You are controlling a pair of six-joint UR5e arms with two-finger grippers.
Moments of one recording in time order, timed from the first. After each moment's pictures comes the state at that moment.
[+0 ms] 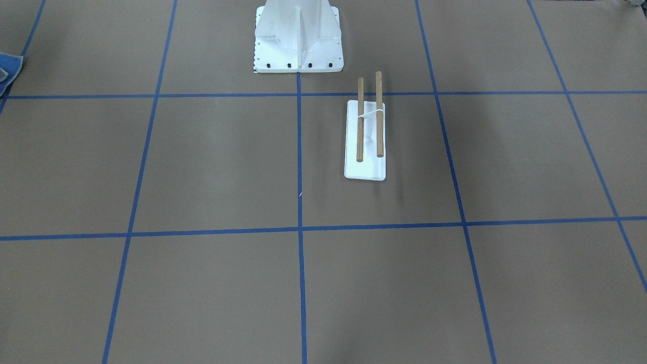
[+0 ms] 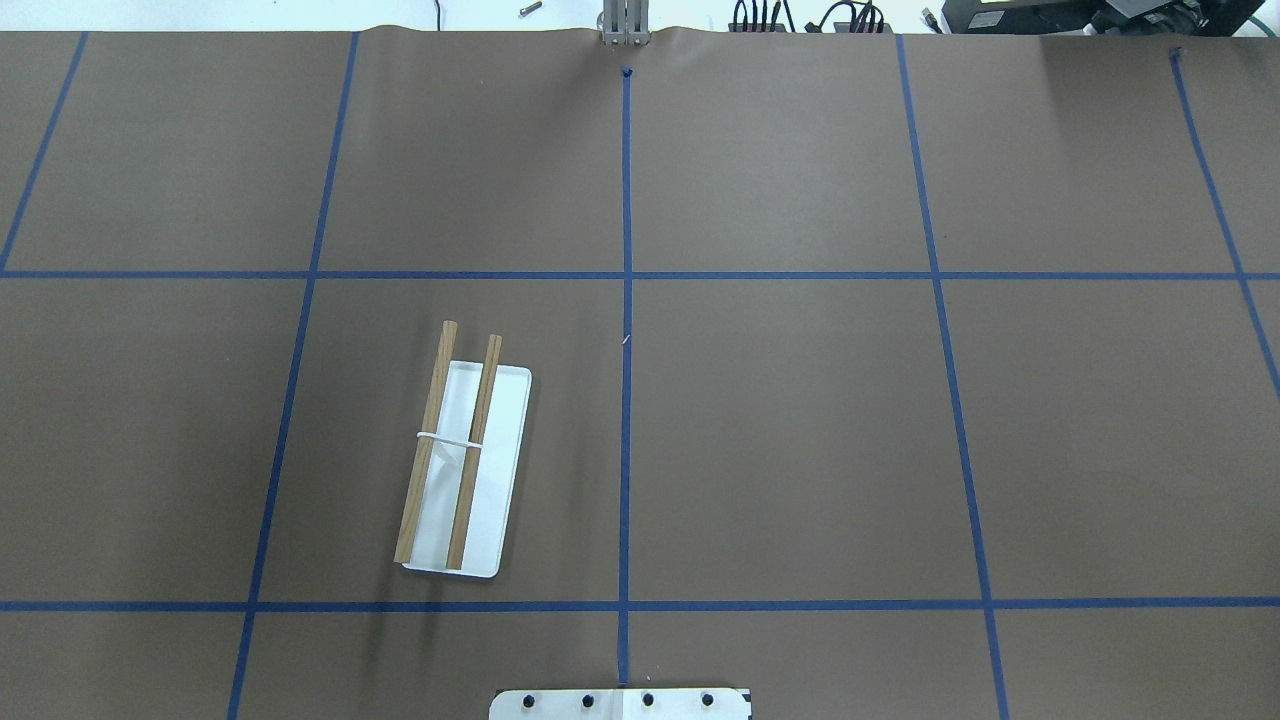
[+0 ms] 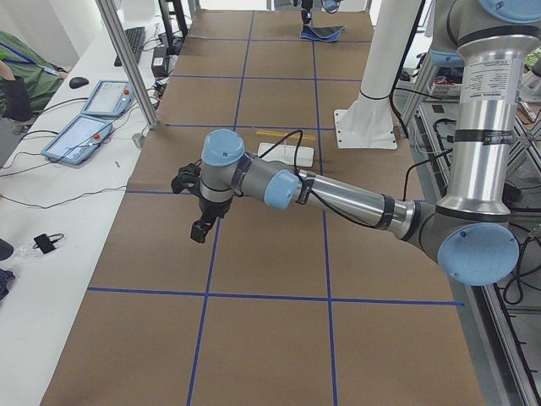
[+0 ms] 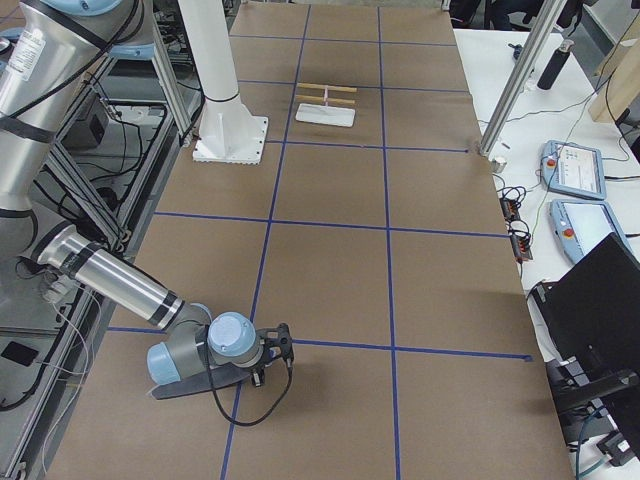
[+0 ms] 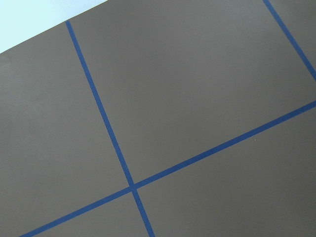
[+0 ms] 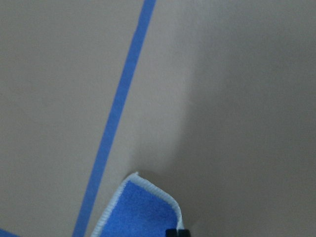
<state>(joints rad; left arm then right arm) -1.50 -1.61 -1.82 -1.71 -2.29 0.10 1.35 -2.01 1.41 -0.60 2.40 0.11</state>
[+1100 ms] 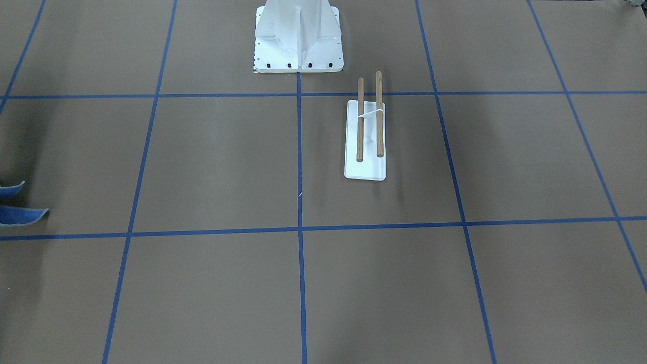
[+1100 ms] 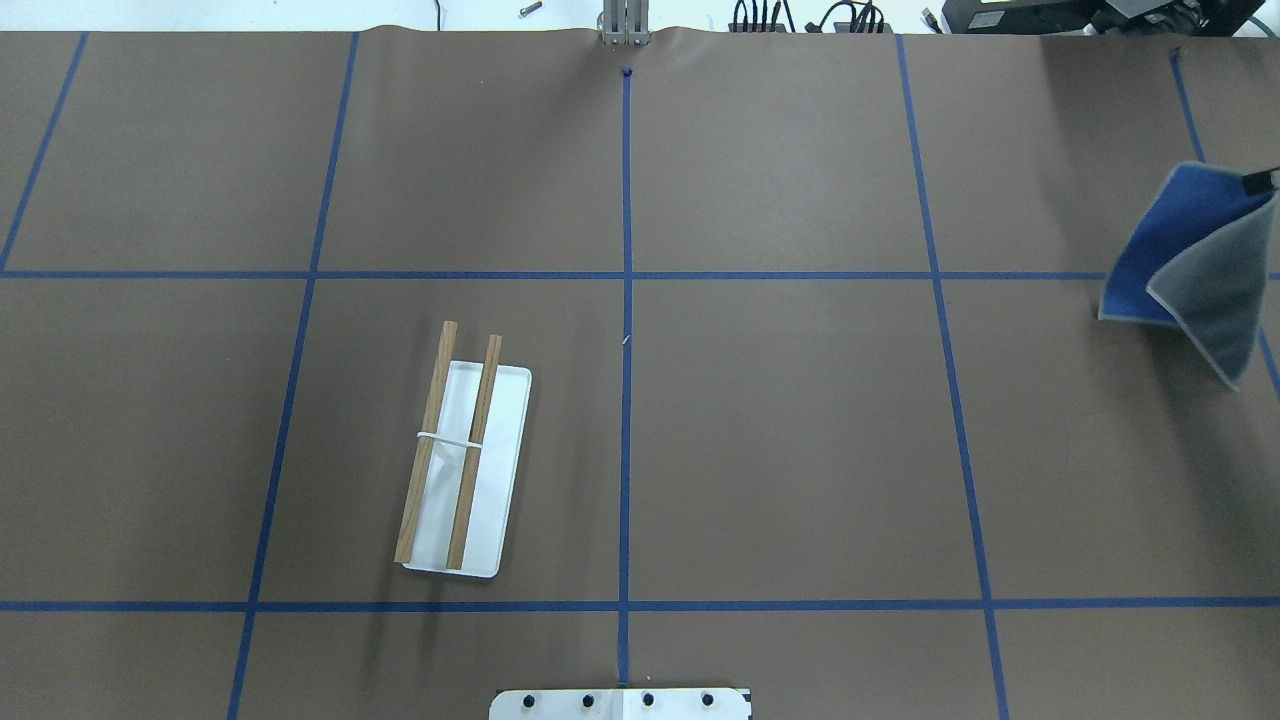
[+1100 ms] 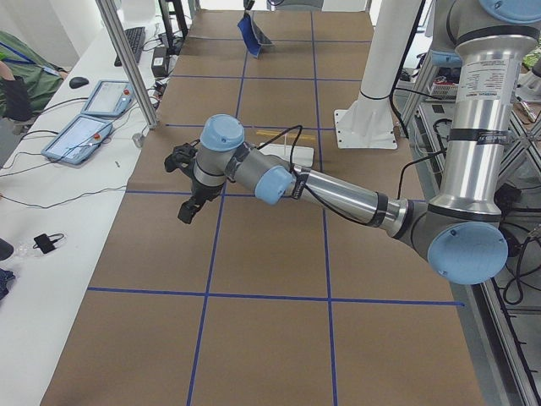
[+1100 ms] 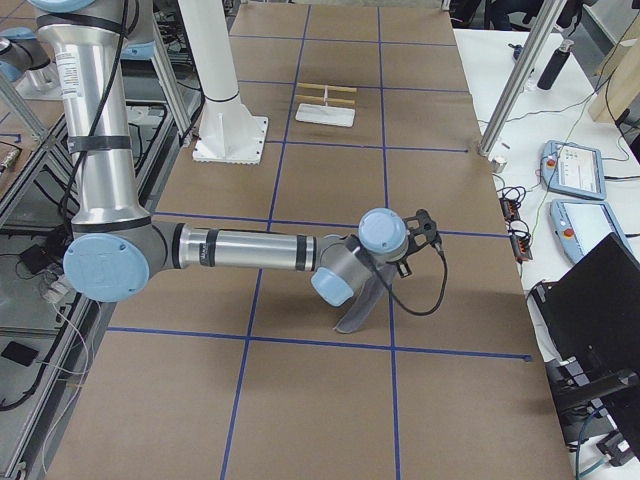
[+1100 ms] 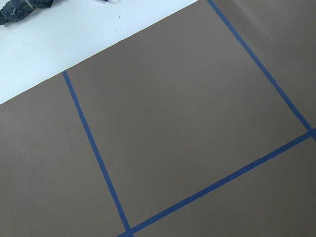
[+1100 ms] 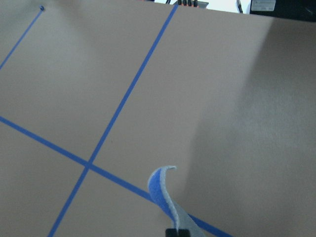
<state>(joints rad) -1.50 -1.65 -1.81 -1.86 -2.29 0.01 1.43 -1.43 1.47 -0.74 2.55 0.39</state>
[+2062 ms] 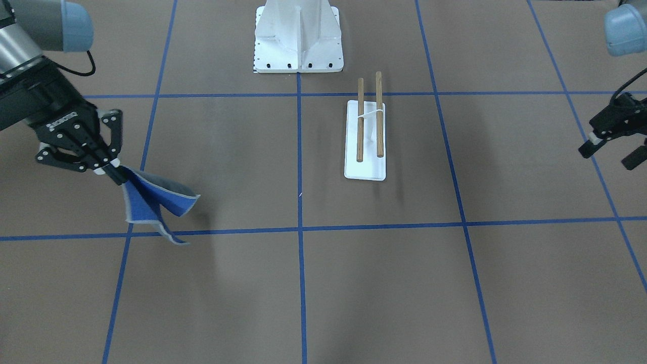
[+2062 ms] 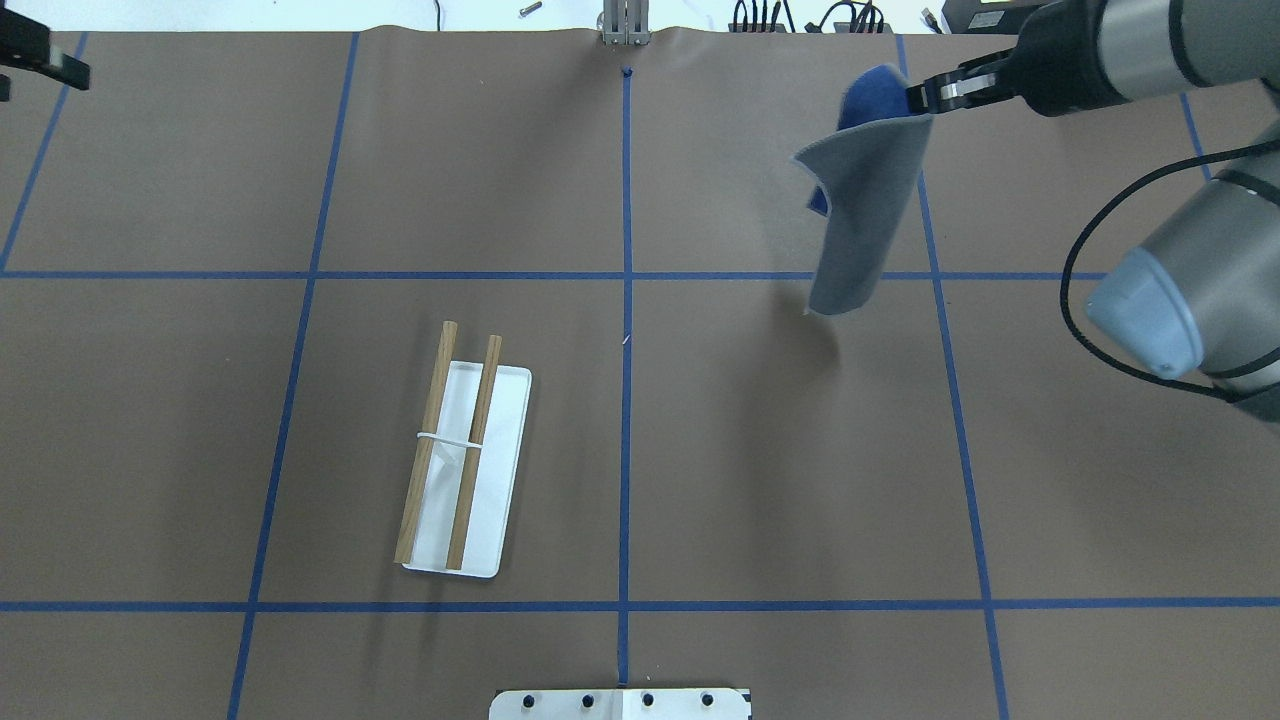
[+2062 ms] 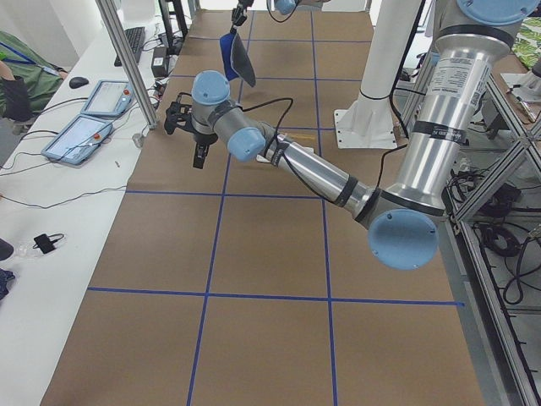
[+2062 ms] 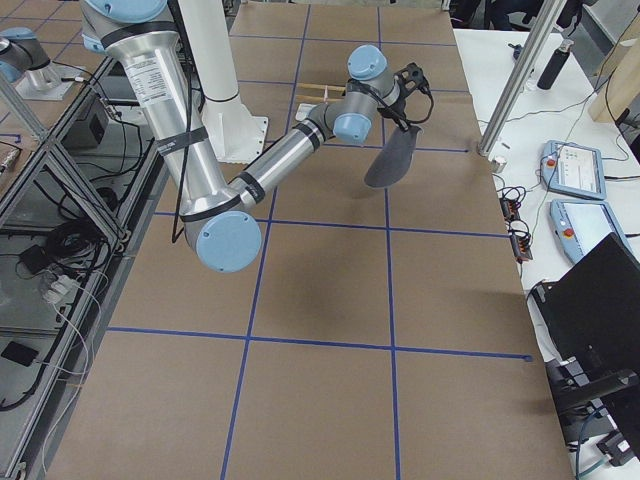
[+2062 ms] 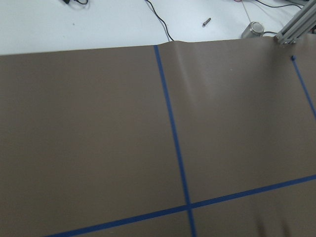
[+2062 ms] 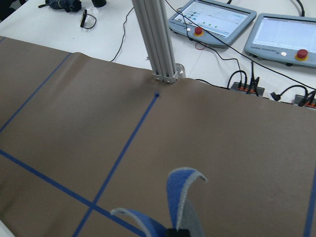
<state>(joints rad) -1.30 -1.87 -1.82 -1.90 -2.43 -0.85 0.98 -1.17 1.94 -1.10 2.02 0.72</state>
